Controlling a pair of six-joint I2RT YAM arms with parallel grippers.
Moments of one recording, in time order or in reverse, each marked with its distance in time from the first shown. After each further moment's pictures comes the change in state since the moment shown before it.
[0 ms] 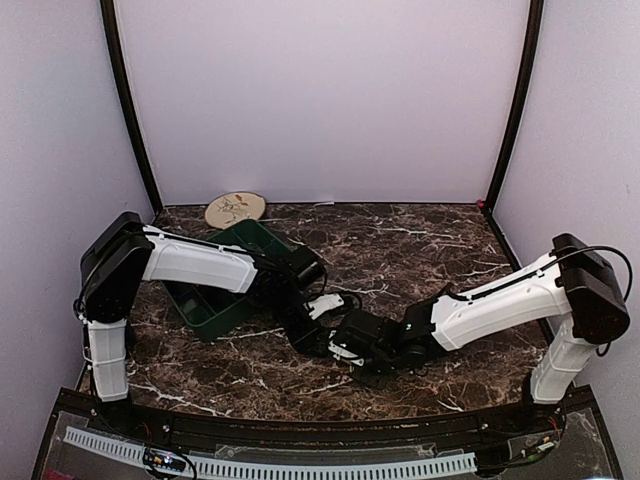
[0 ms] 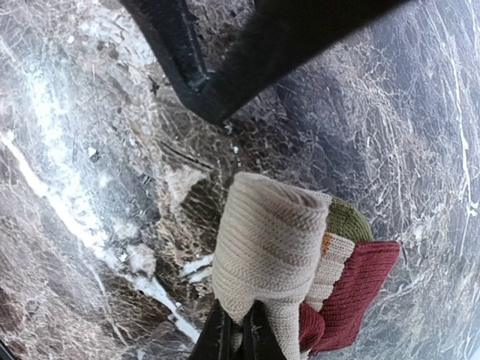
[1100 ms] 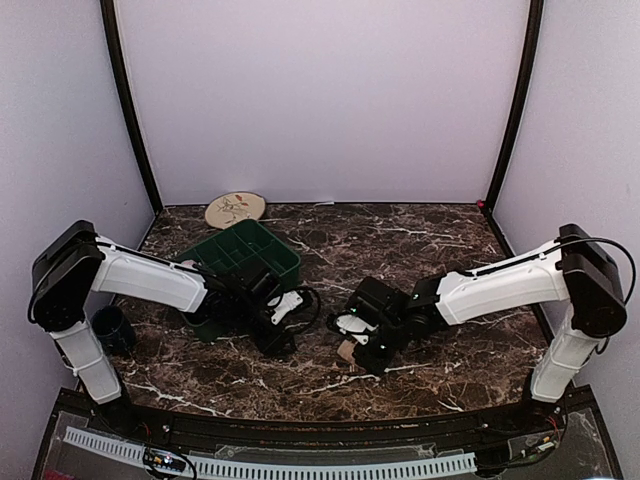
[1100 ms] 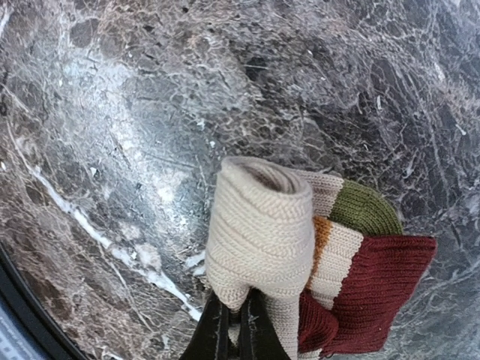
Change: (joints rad) left arm 0.052 -0.275 -0.415 0.298 -0.172 -0.138; right arm -0.153 -0.012 0.030 -0.030 -0.308 0.124
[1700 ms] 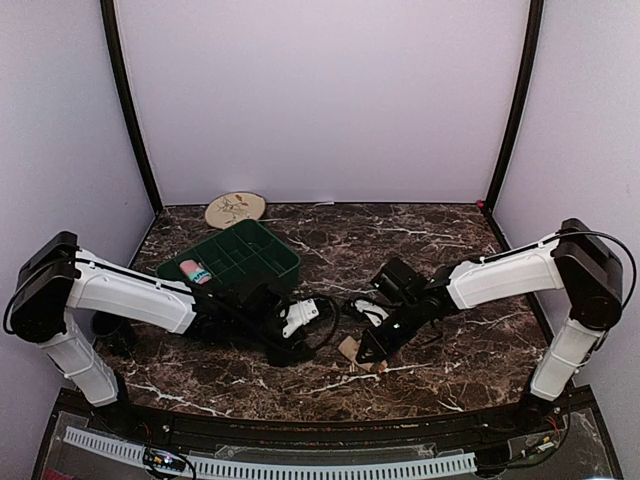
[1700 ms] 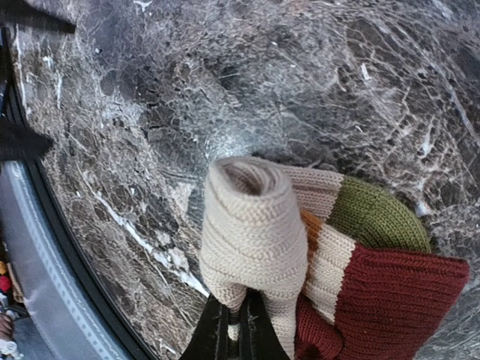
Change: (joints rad) left arm -0.151 -0.120 -0.095 0.217 -0.063 0.132; right arm -0.198 -0.004 -0.076 0.116 -0.414 0.150
